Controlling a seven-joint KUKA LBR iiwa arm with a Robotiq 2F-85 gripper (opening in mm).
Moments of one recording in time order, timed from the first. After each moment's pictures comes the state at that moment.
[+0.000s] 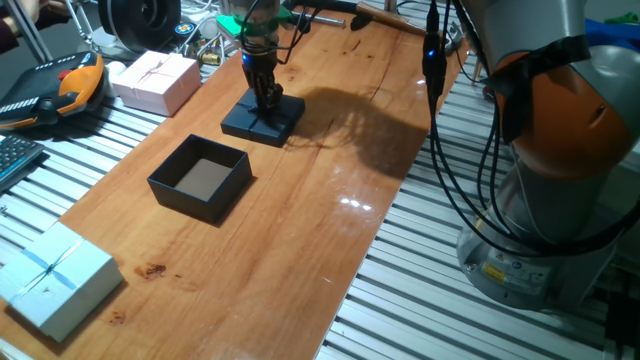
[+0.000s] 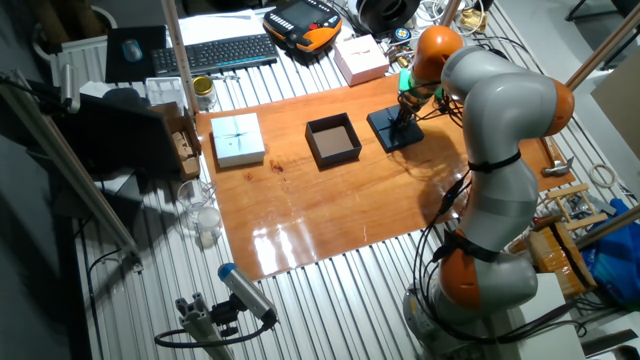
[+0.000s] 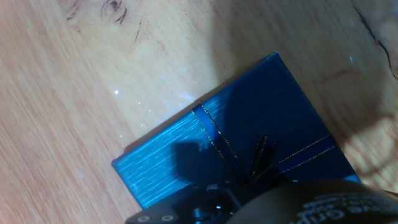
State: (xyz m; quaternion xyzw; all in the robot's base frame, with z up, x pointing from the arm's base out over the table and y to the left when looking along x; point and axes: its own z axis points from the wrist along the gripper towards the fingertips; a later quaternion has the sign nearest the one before) arm 0.618 -0.139 0.055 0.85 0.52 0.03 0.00
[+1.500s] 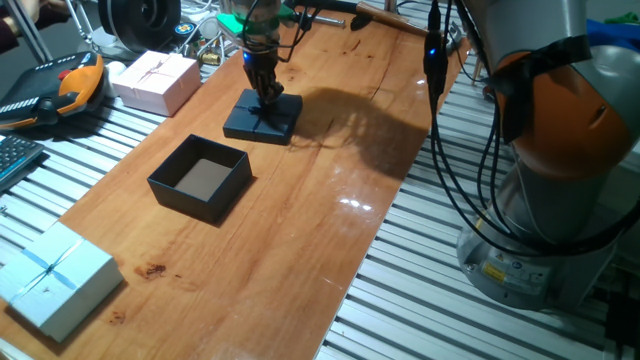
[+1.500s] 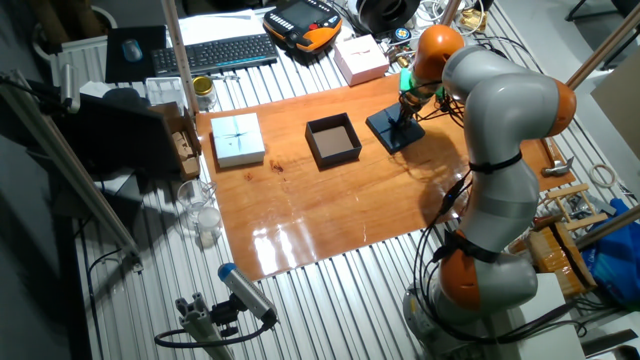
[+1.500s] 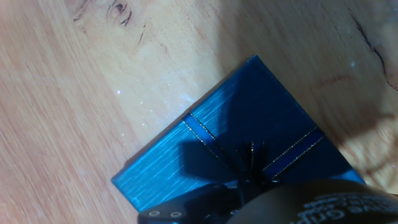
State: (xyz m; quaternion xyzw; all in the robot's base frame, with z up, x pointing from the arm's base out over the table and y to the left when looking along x) arm 0.614 -0.139 0.065 0.85 0.53 0.03 0.00
